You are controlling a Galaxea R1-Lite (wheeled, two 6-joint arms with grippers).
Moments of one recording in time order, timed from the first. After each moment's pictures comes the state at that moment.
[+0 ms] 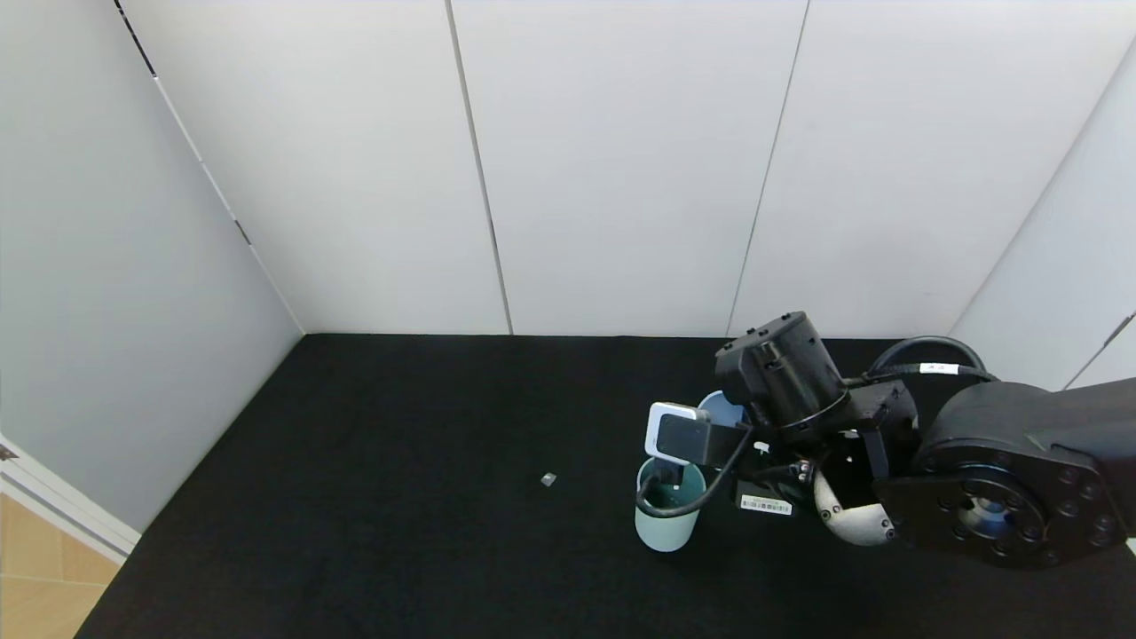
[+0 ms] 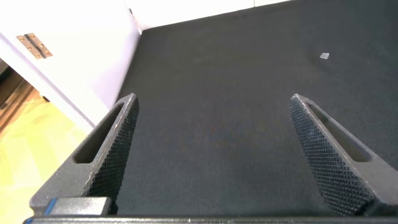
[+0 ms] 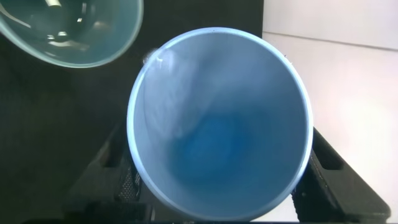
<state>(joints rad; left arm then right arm) 0.00 0.00 -0.04 0.02 0.04 0.18 0.74 1.88 -1.15 -0.01 -0.57 -0.90</state>
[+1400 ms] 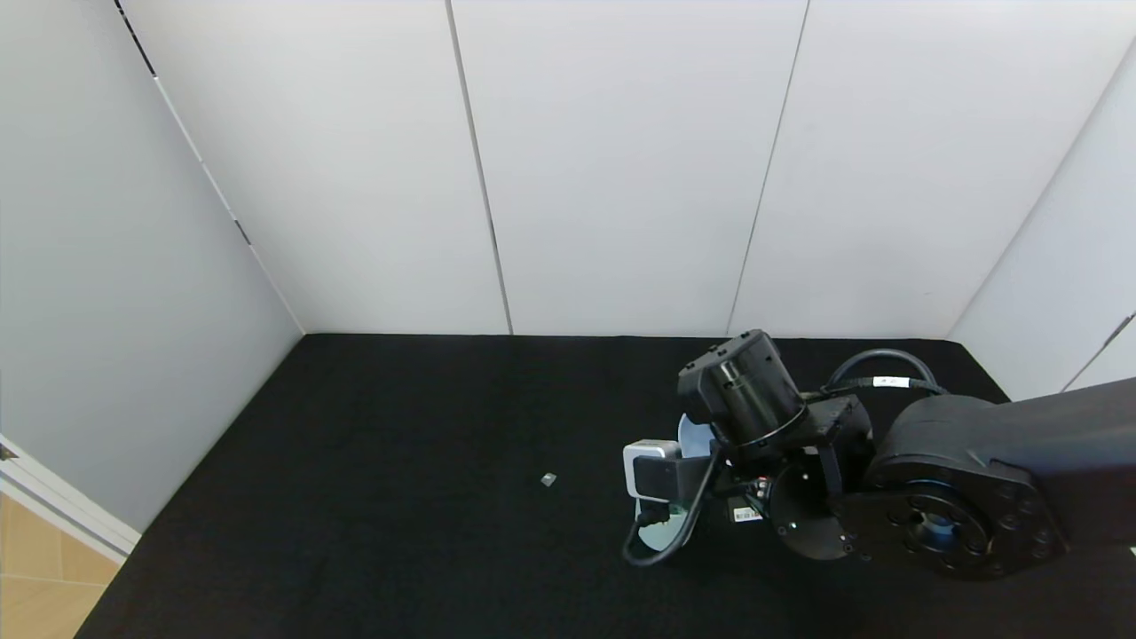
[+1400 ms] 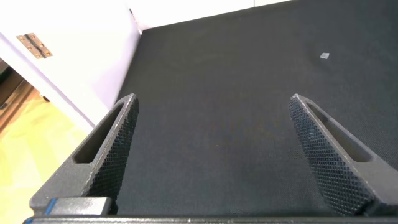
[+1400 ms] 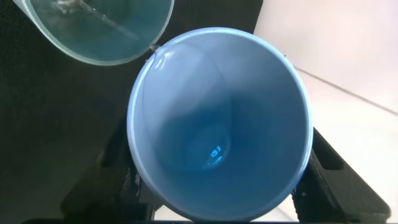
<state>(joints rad) 0.00 0.00 -0.04 0.02 0.04 0.18 0.78 1.93 -1.18 -0.01 -0.64 -1.14</state>
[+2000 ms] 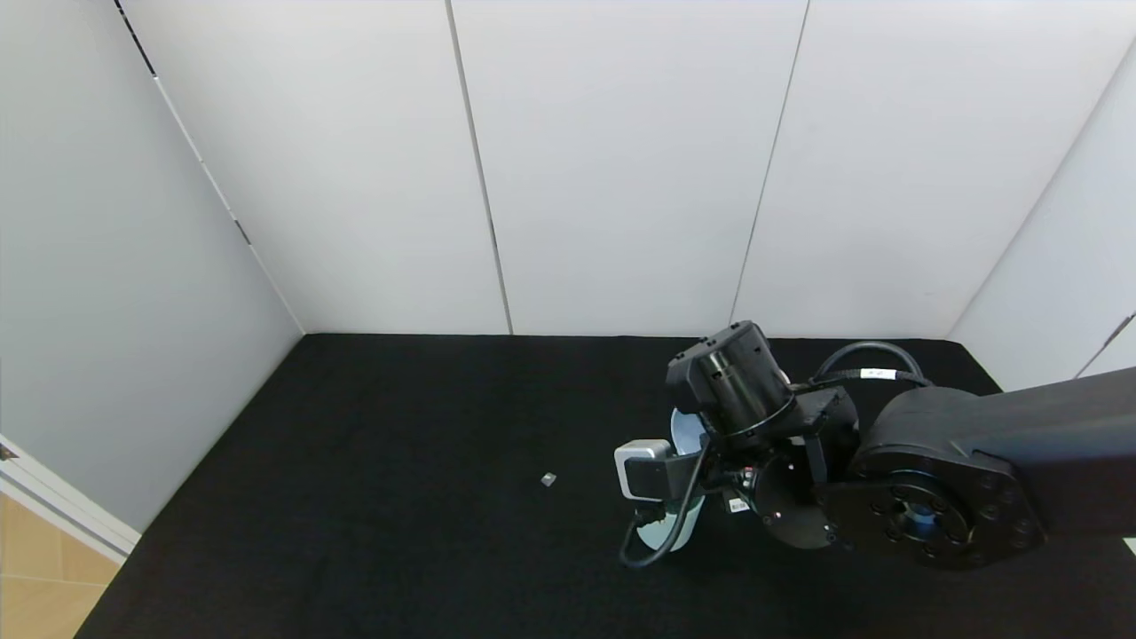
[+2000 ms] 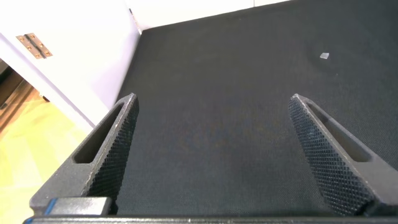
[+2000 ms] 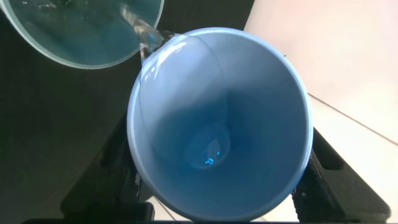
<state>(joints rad) 0.00 0.00 -0.04 0.02 0.04 0.18 0.78 1.95 -1.22 -0.01 -0.66 -1.25</state>
